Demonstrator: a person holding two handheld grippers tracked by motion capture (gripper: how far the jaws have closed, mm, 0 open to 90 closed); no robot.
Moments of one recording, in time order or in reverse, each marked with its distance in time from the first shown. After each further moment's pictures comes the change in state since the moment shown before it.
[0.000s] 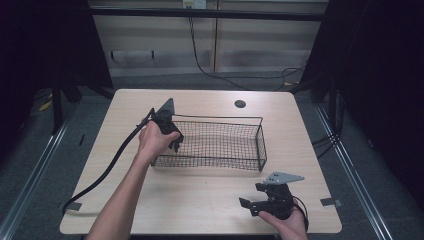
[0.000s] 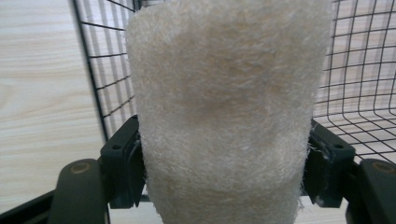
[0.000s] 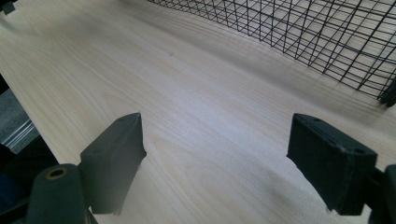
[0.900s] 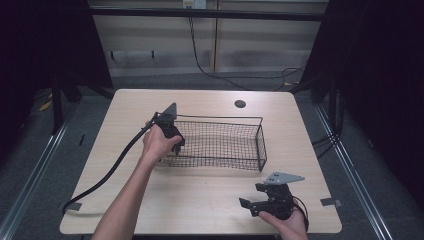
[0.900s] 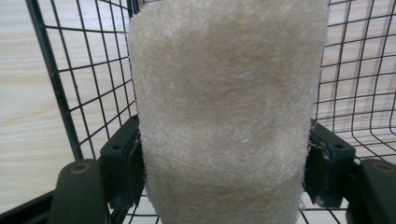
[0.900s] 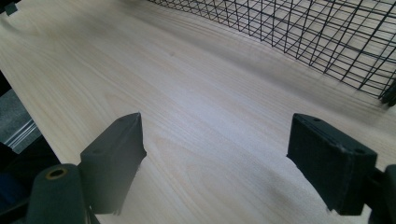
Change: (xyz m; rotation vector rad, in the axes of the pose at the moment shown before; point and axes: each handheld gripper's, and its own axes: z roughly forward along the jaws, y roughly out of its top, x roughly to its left) left arm -0.003 0.005 0.020 0.018 0.035 -0.008; right arm 0.000 0.000 0.000 -0.003 0.006 0.001
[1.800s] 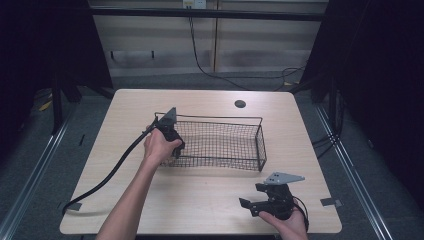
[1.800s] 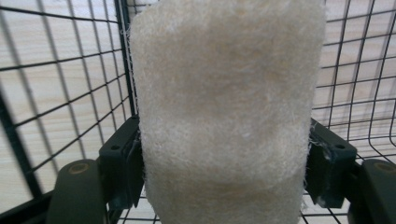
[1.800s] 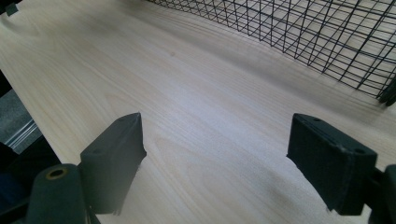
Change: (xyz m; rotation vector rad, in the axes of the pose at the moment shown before) left arm 0.000 0.000 0.019 0.024 -0.014 -0.016; right arm 0.000 0.000 0.000 0.000 0.000 0.004
